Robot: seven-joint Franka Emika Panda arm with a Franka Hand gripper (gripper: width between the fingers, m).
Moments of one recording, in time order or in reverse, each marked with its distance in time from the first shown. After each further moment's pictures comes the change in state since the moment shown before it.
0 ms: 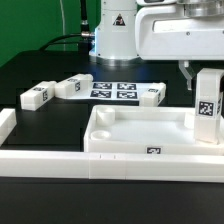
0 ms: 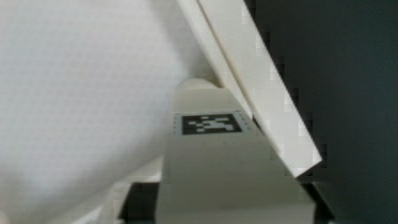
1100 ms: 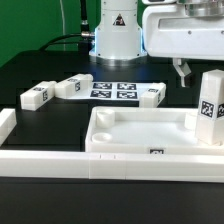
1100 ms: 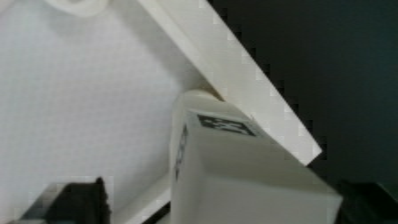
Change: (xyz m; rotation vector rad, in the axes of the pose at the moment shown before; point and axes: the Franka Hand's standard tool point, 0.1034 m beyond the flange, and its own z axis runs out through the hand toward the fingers) arm -0.003 -0.004 0.000 0.011 -0.015 0.040
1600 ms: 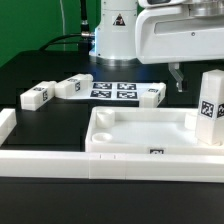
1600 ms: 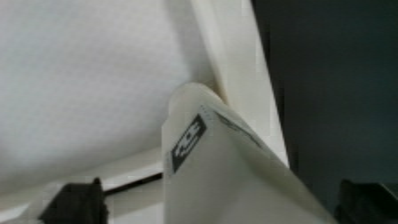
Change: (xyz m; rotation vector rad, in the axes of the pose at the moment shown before) arm 0.000 0.000 0.000 -0.020 0.009 -0.413
